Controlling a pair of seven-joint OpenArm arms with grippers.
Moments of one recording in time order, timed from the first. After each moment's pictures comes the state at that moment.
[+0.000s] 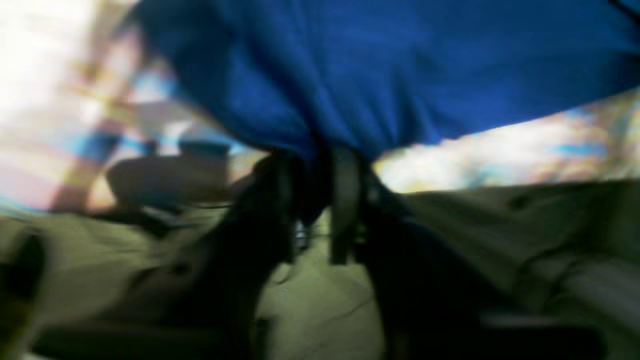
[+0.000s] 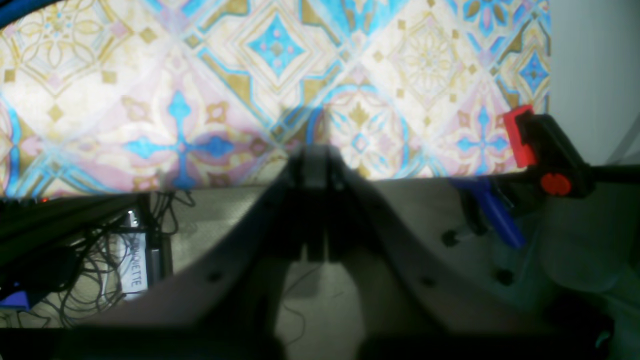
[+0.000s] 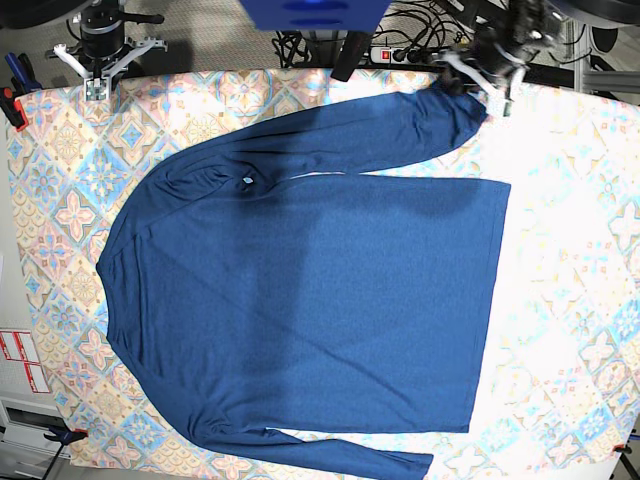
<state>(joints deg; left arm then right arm) 41.2 -14.4 -8.9 96.2 -37.2 -13.2 34.5 -52.1 9.2 18.3 109.2 -0.5 1.6 -21.1</state>
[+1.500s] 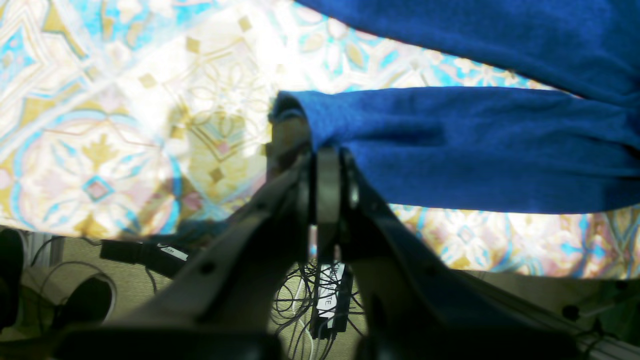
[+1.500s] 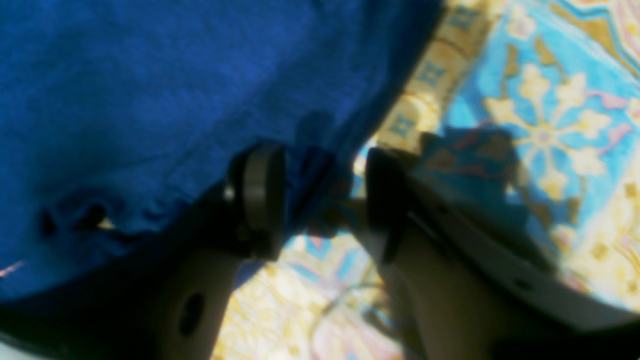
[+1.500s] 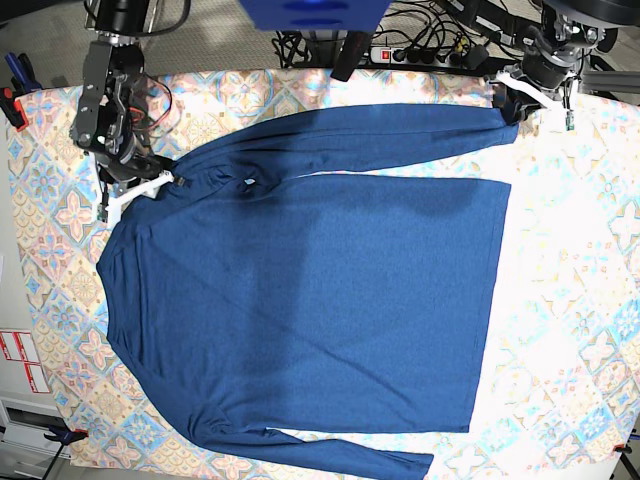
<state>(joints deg) 43.8 -15.1 -23.6 102.1 -36.6 -17.5 28.8 -13.0 9.2 17.1 89.7 21.6 1.5 -46.8</state>
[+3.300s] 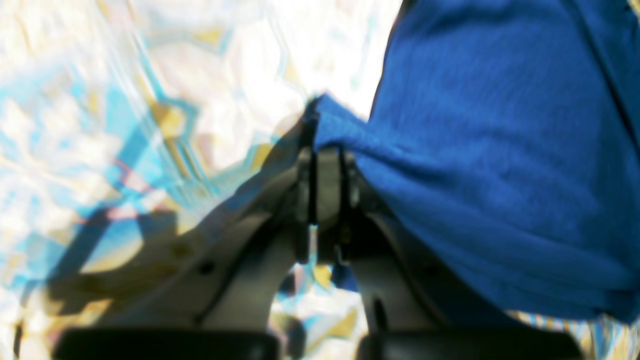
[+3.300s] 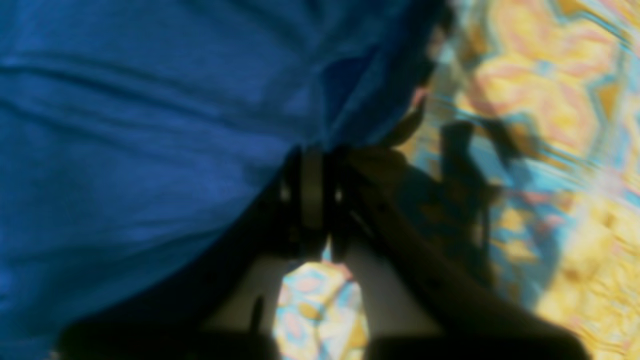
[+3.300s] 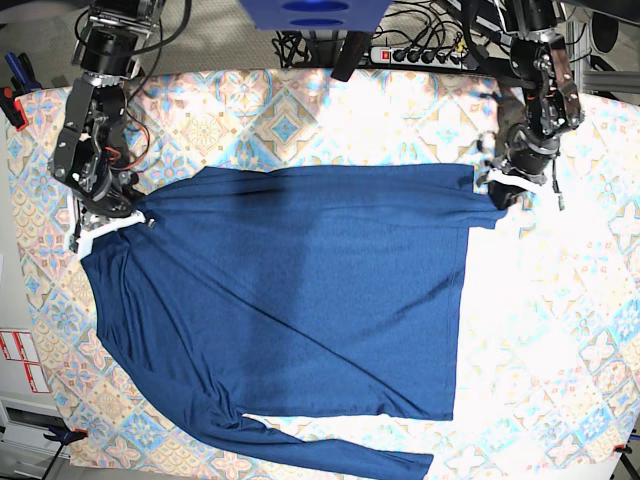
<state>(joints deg) 15.1 -11.7 -21.3 81.2 -36.5 -16.3 29.4 -3.4 11.3 21.8 82.1 21.8 1.4 -46.6</state>
